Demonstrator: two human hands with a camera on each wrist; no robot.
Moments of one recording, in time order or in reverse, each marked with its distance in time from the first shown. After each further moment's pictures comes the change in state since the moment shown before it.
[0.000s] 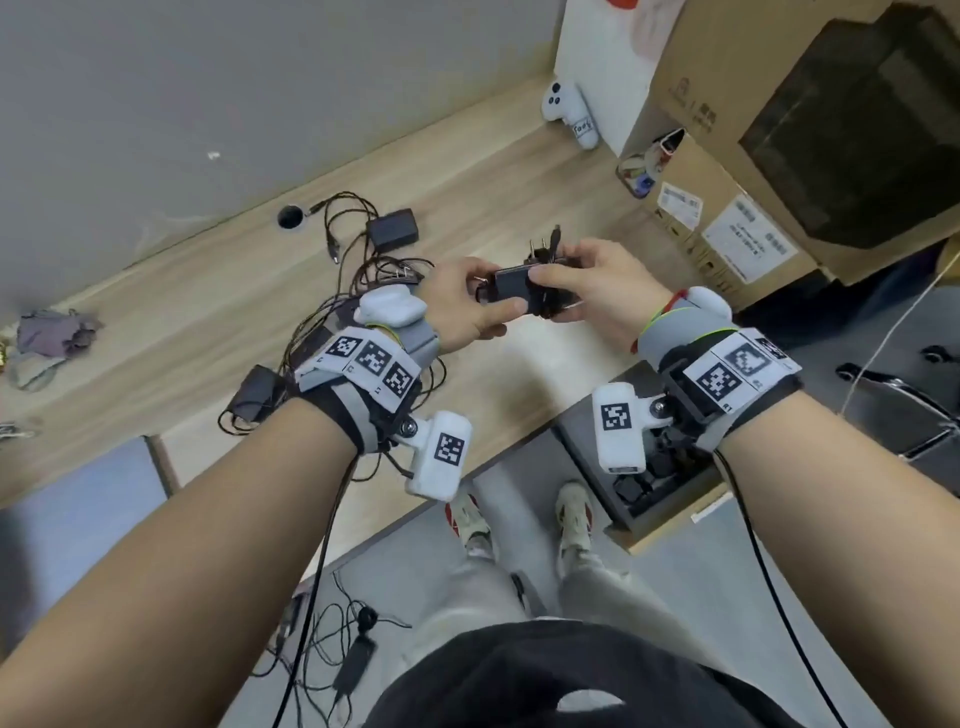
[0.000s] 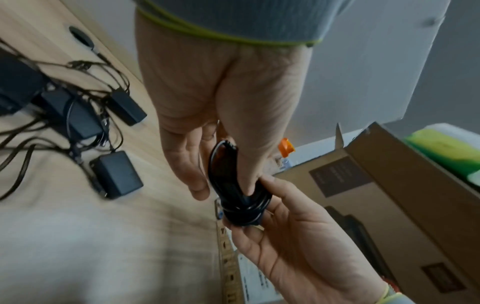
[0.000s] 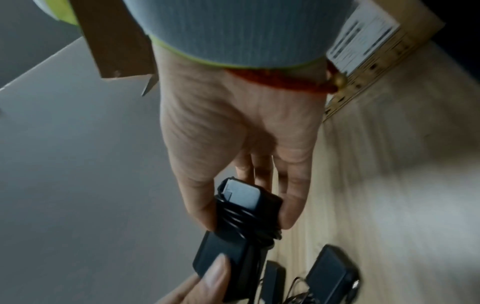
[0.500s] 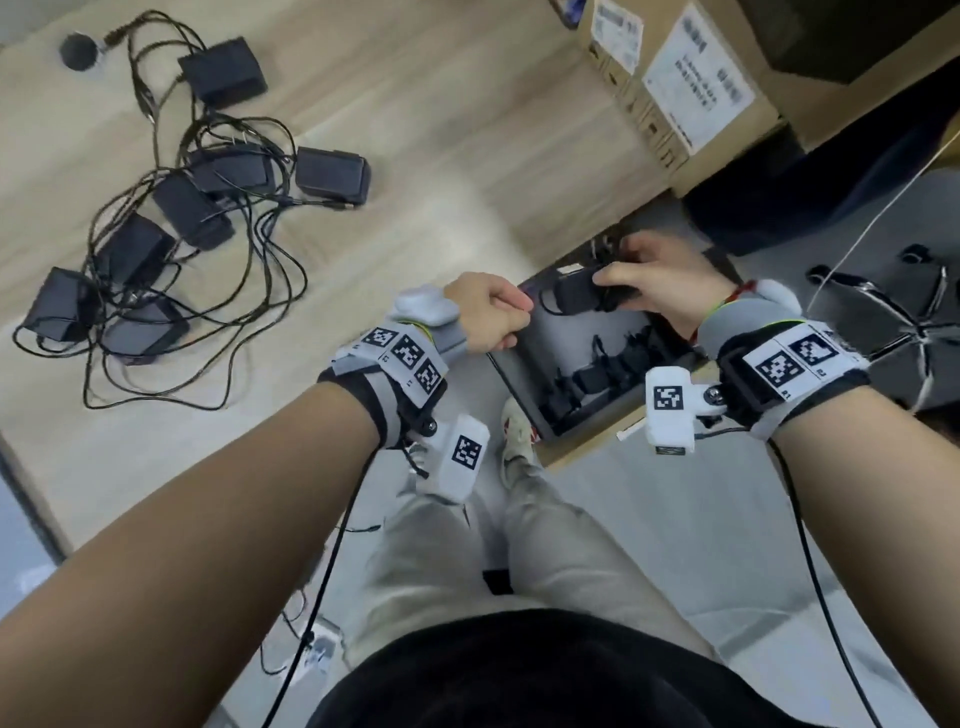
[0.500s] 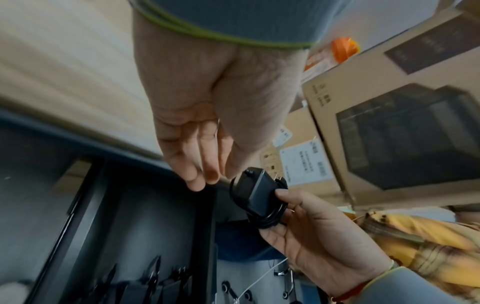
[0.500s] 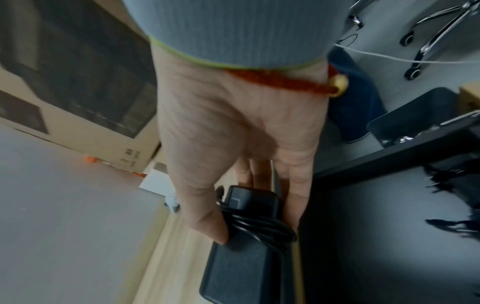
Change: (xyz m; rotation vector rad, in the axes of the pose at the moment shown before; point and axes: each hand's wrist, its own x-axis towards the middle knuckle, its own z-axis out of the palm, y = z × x) left_hand 0.040 -0.096 0.197 0.054 -0.160 -0.313; right_hand -0.007 0.173 -0.172 -0.137 0.105 0.277
